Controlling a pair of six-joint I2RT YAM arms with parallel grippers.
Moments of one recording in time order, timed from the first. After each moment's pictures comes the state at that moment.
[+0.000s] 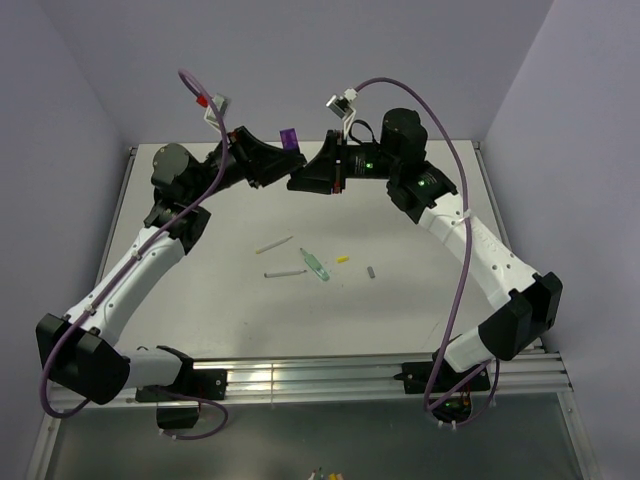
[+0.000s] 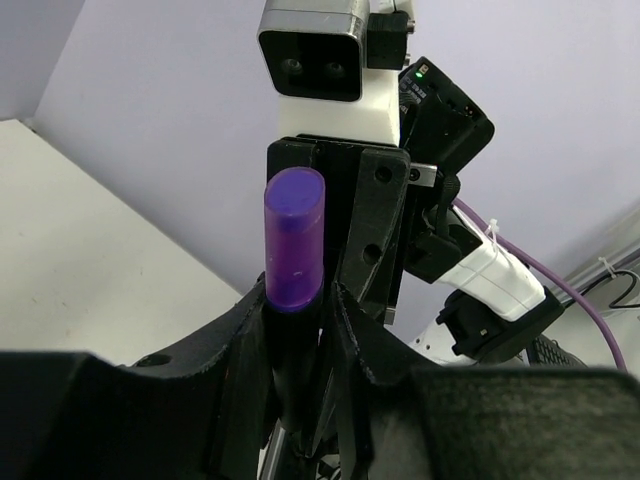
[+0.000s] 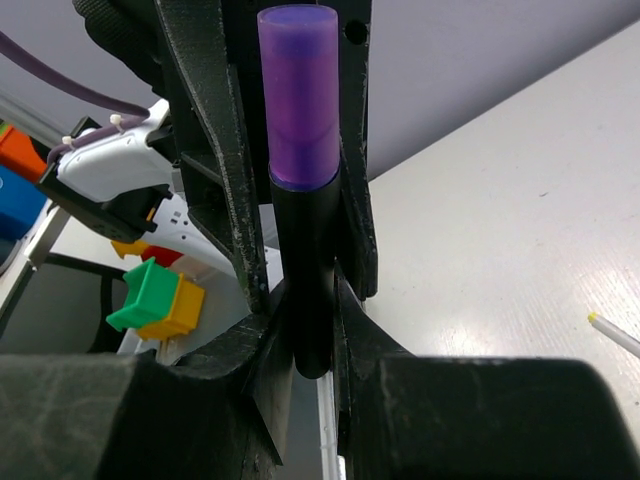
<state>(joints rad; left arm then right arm) -0.43 1.29 1.20 0.46 0.73 -0.96 0.53 1.47 1.52 -0.07 -0.95 0.61</state>
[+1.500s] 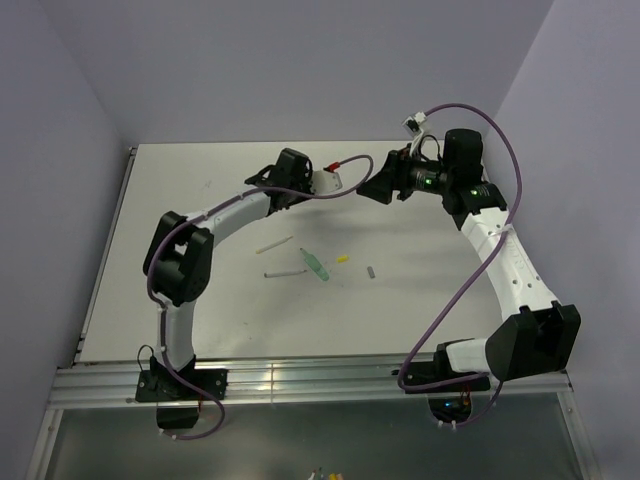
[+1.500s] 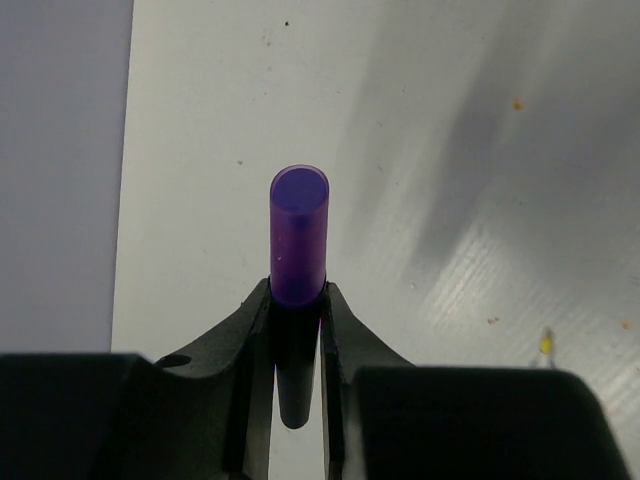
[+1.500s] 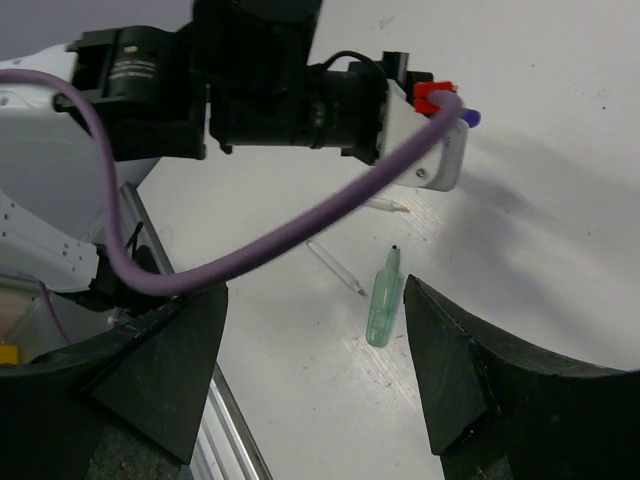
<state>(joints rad) -0.59 2.00 1.59 -0.33 -0.09 0.80 0.13 1.32 1.27 -0.34 -0.88 0.22</state>
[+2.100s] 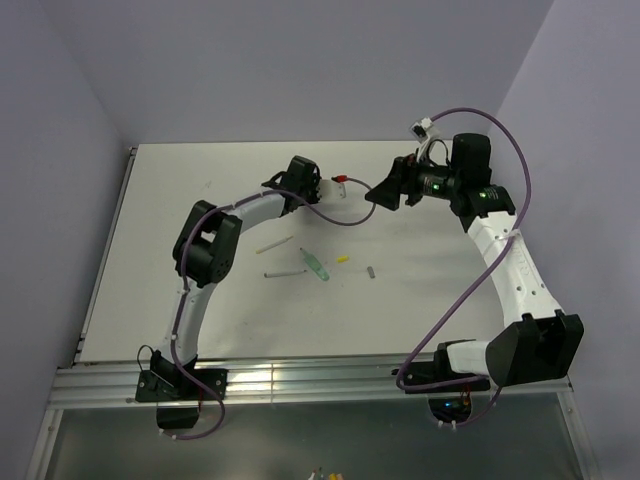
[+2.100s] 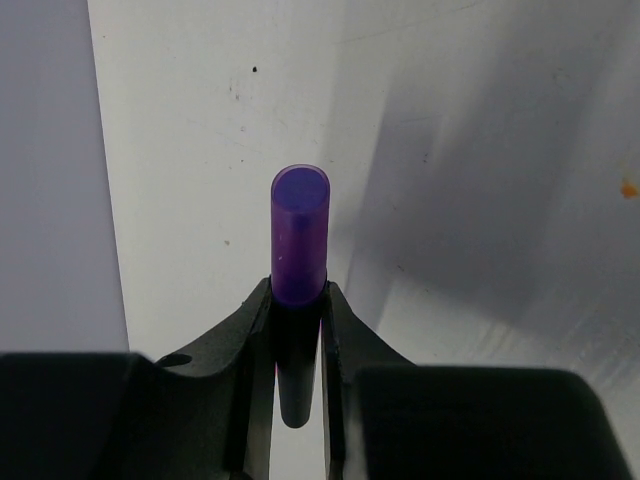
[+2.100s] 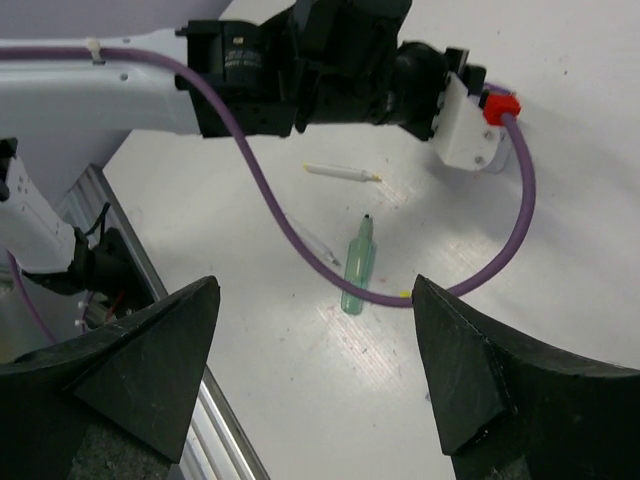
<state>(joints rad) -0.57 2.28 1.71 -0.16 -0.10 0.97 0.08 1.29 1.26 -0.45 -0.86 0.12</state>
